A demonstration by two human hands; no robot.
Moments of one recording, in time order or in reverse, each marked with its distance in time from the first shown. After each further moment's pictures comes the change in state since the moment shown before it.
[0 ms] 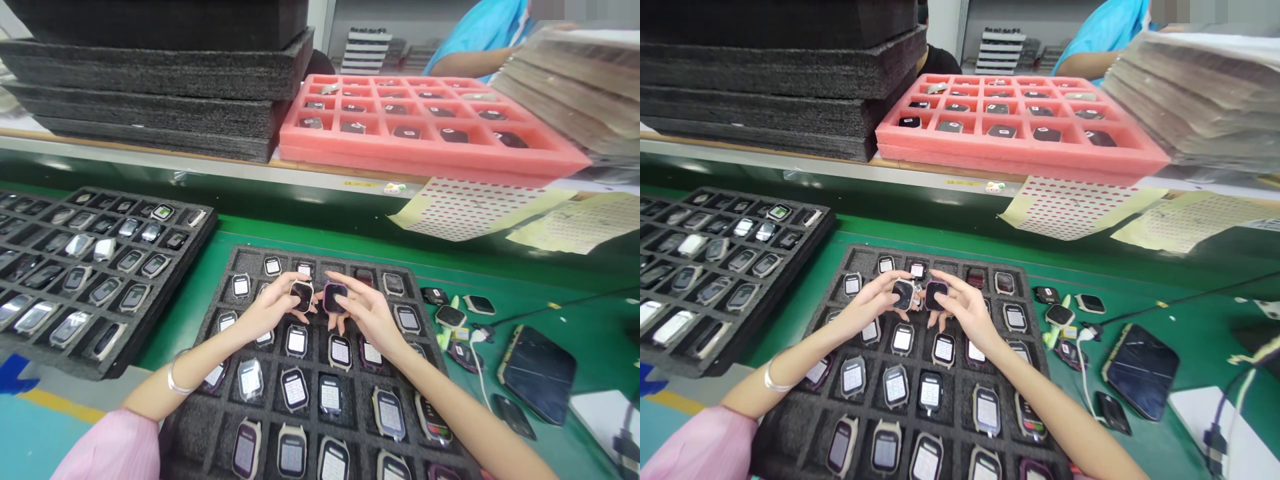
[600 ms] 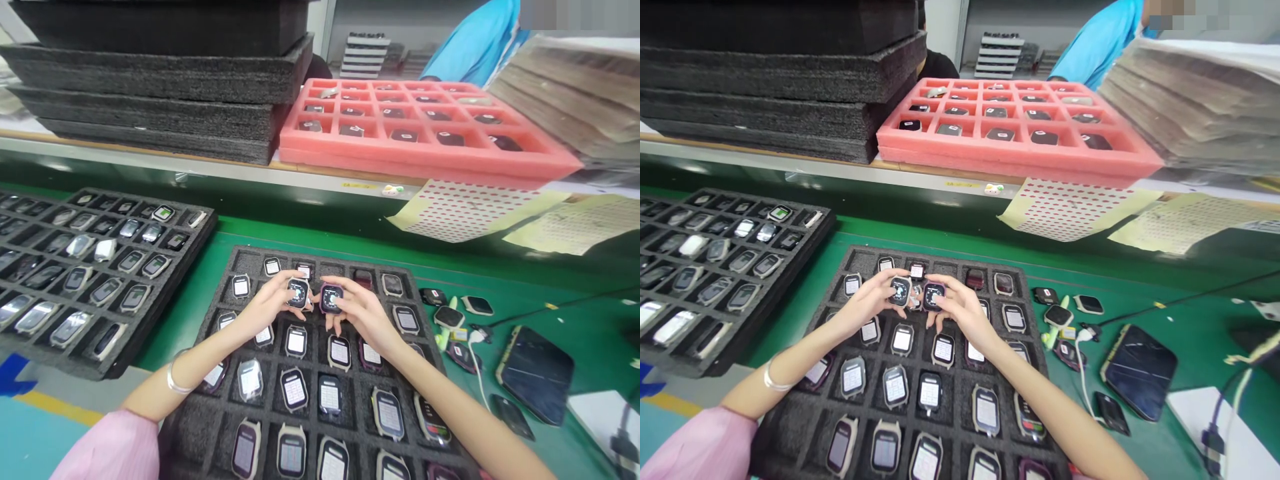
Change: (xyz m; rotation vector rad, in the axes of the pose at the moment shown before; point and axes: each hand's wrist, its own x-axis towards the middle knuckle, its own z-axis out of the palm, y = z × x) left_hand 0.001 0.001 -0.003 -0.051 0.056 -0.040; right_hand 0.002 0.000 0.001 0.040 -0.054 0.044
